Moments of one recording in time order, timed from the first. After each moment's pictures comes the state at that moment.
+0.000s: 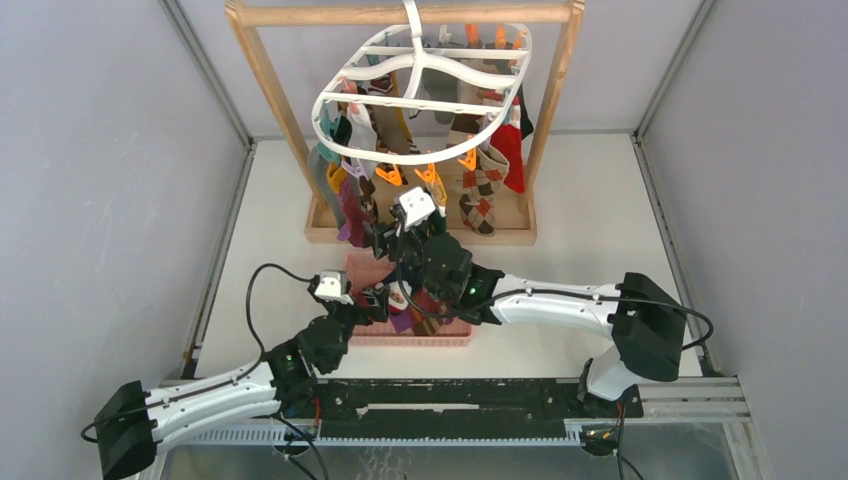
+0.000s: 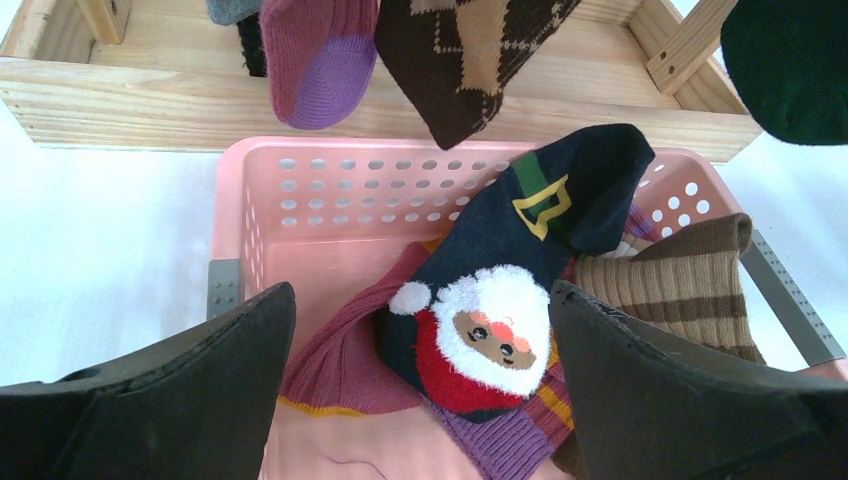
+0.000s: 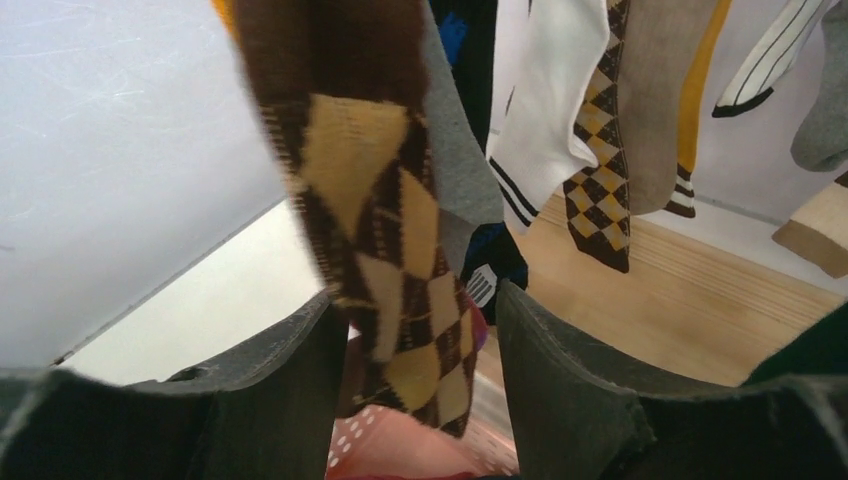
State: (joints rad) left arm -1.04 0.56 0.06 0.33 -0.78 -0.39; right arm 1.16 1.56 1.07 0.56 0.52 0.05
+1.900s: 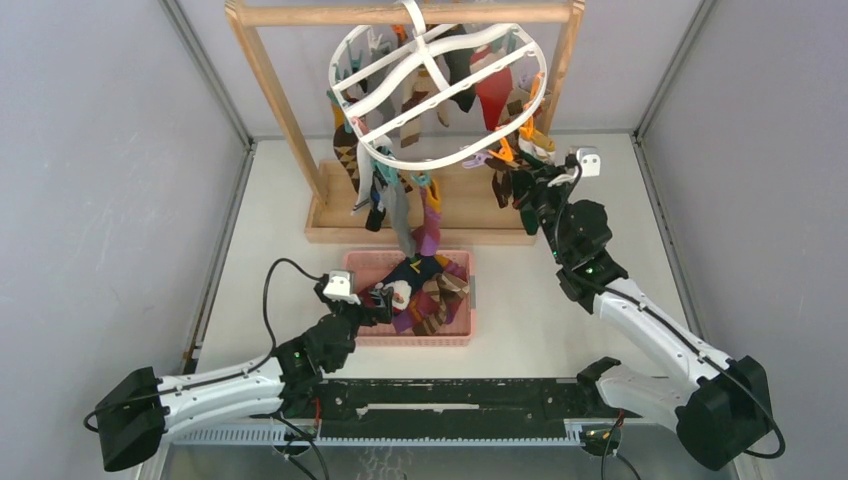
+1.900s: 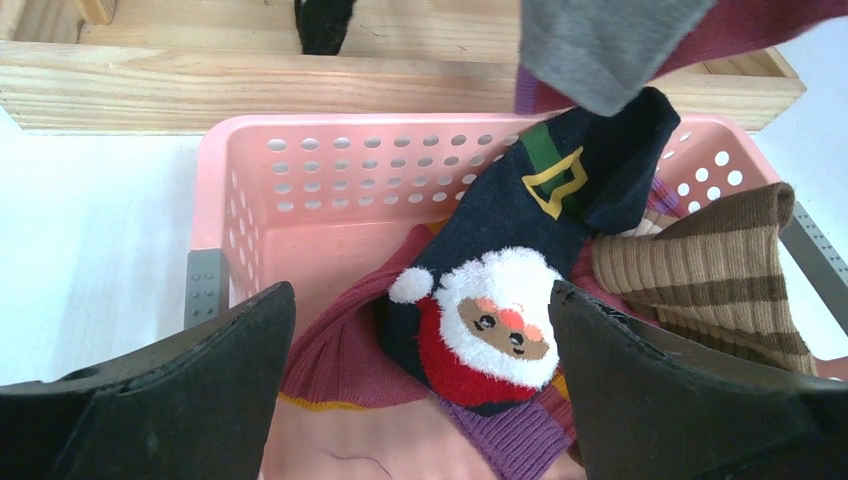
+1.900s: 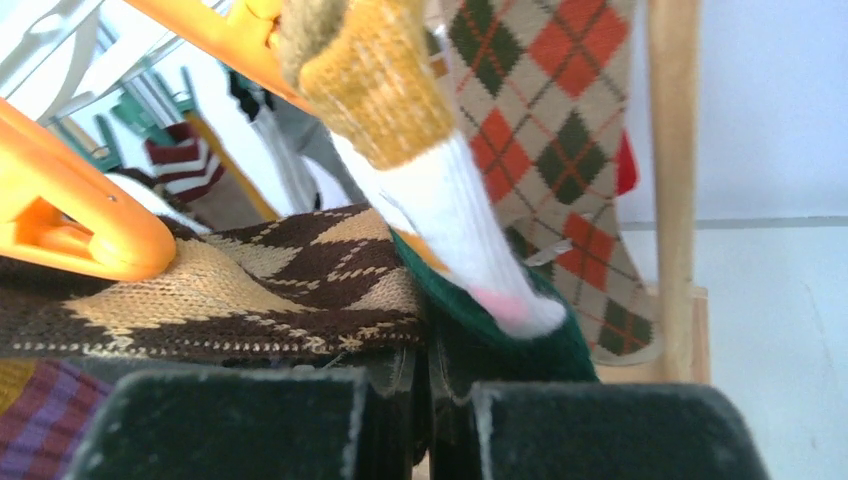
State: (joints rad) left arm -1.04 0.69 0.07 0.40 -0.78 -0.38; right arm 0.52 1.05 0.75 0.47 0.21 0.31
